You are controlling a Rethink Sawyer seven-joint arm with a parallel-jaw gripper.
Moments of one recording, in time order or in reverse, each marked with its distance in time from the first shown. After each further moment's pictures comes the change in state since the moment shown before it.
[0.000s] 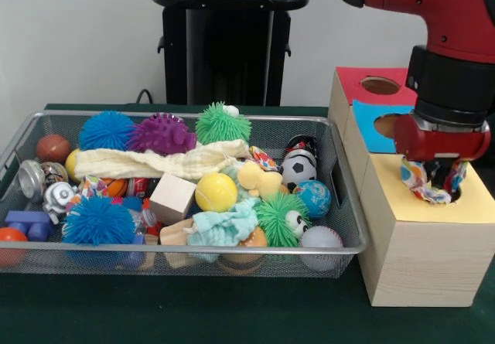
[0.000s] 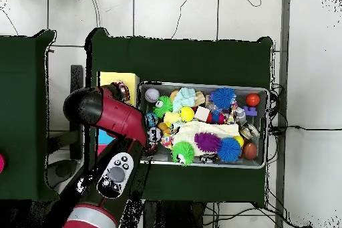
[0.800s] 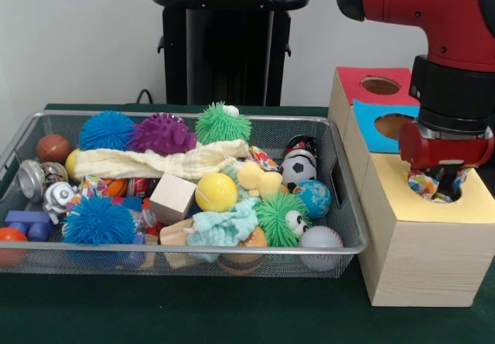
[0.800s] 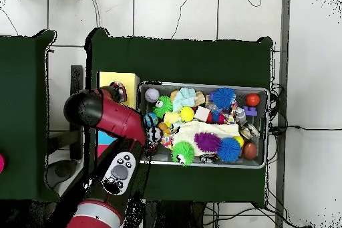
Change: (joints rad) arm -0.012 -0.007 0.049 0.018 0.000 -0.038 0.000
